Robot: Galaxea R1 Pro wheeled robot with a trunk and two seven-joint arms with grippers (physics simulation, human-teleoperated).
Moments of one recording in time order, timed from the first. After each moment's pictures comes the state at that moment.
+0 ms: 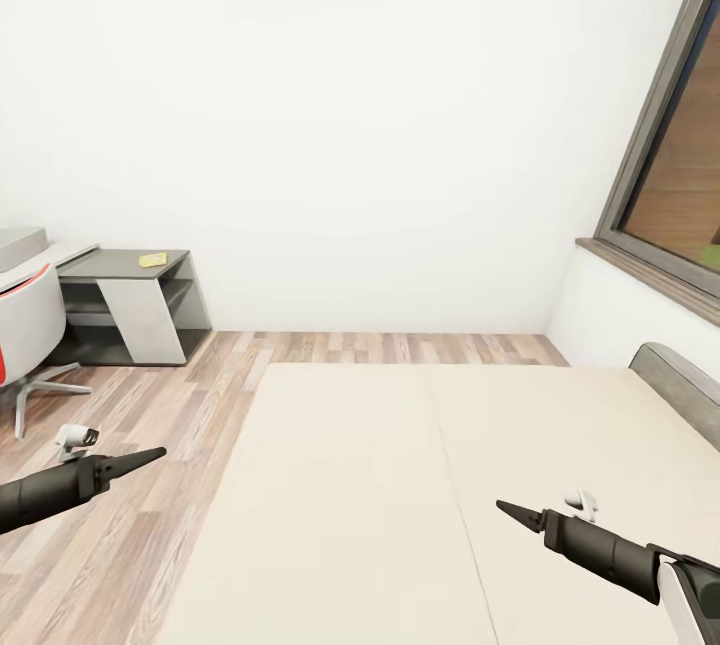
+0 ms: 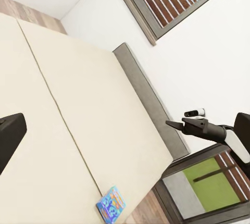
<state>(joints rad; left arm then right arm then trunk) -0.34 0.38 0.51 -1.26 0.07 0.91 -1.57 -0.18 -0.19 -0.39 -1.29 -0.21 0.81 0.96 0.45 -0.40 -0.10</state>
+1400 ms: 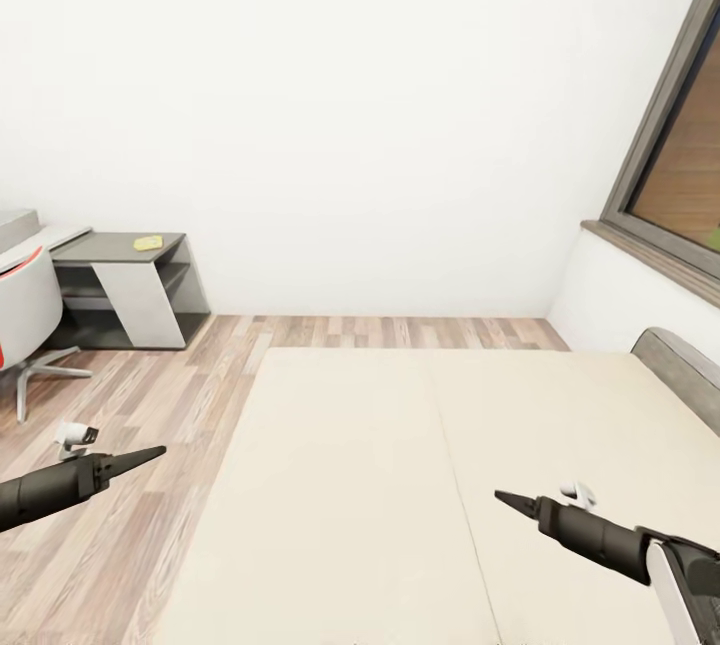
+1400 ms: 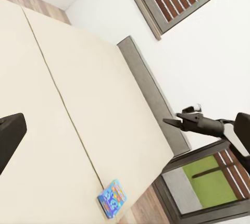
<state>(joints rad) -0.34 0.38 0.51 -1.27 0.07 0.92 -1.57 -0.23 -0.18 -0.39 -1.27 -0.21 0.89 0.85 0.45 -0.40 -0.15</state>
